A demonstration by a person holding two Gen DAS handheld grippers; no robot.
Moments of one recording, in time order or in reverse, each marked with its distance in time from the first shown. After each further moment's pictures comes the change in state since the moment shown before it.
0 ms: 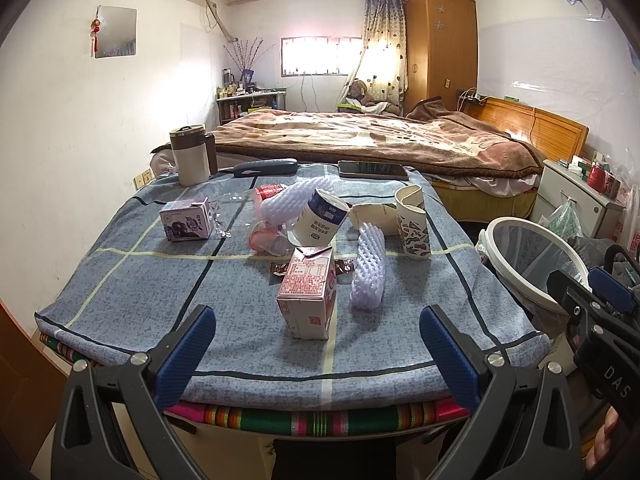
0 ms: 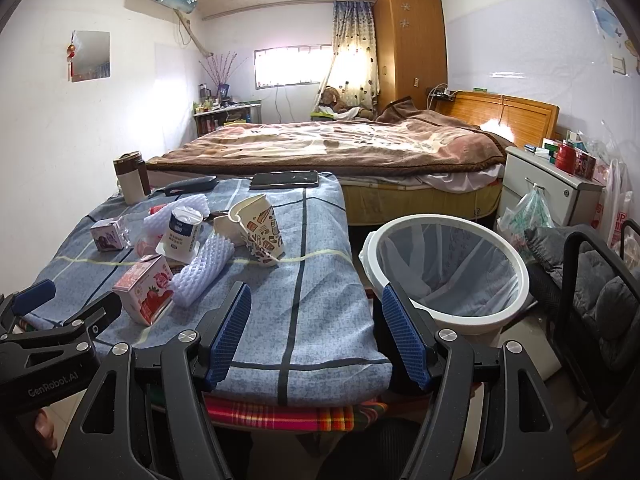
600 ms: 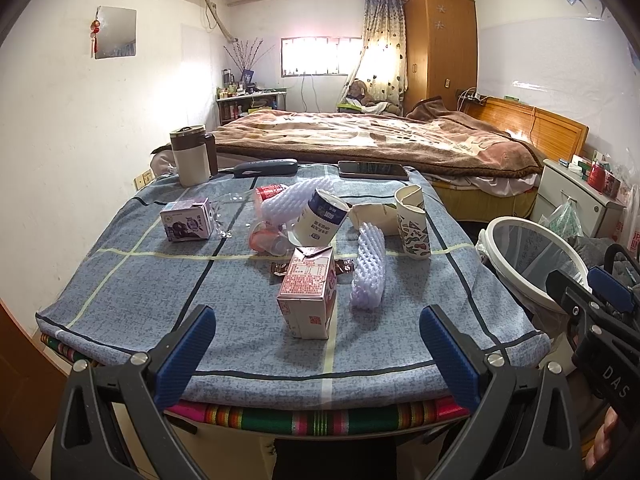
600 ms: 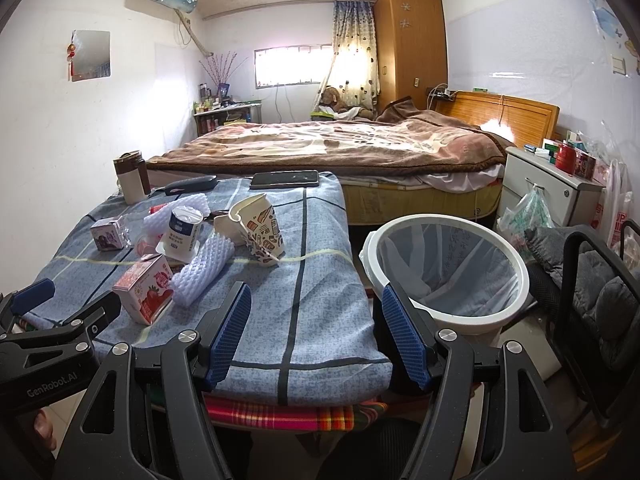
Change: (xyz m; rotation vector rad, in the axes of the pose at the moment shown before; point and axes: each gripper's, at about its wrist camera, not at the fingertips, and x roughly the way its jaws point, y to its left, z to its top) left arm -0.003 0.001 0.001 0.001 -0.001 -0.001; right arm 0.000 0.001 0.000 0.001 -0.002 -0.001
